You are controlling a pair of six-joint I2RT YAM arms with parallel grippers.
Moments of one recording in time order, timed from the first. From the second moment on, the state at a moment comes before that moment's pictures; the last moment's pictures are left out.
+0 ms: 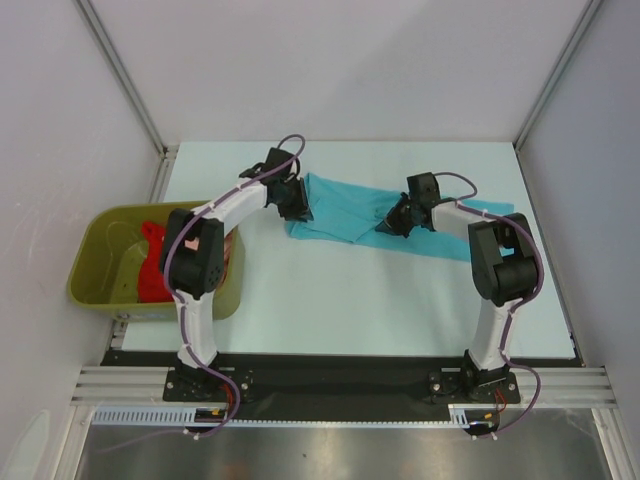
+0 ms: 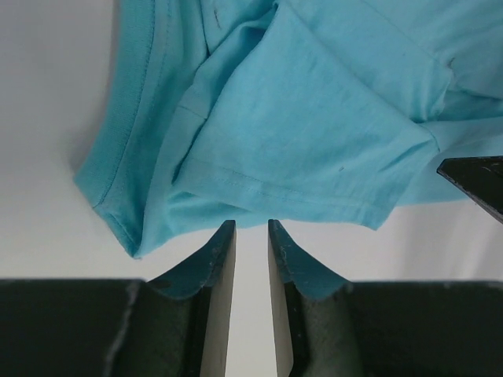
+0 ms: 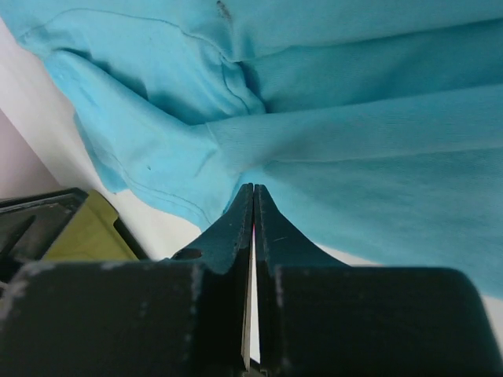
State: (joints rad) left arm -0.37 2.03 1.58 -0.55 0.22 -0.51; right arm 0.26 1.93 1.21 -0.18 -0.28 0.93
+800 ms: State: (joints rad) left arm -0.37 2.09 1.58 -0.54 0.25 -0.50; right arm 0.27 2.01 1.27 -0.10 -0.27 0.95
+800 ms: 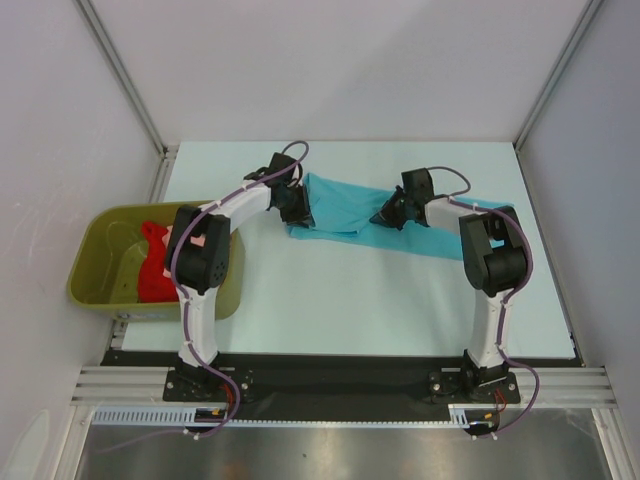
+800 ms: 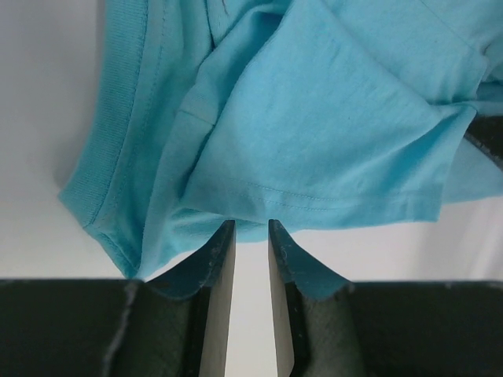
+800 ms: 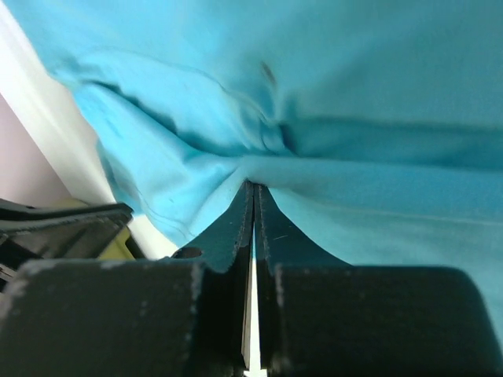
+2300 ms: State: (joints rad) left arm -0.41 2.13 1.68 -0.53 0.34 -0.50; right arm 0.23 2.07 1.31 -0.06 -0.34 1.04
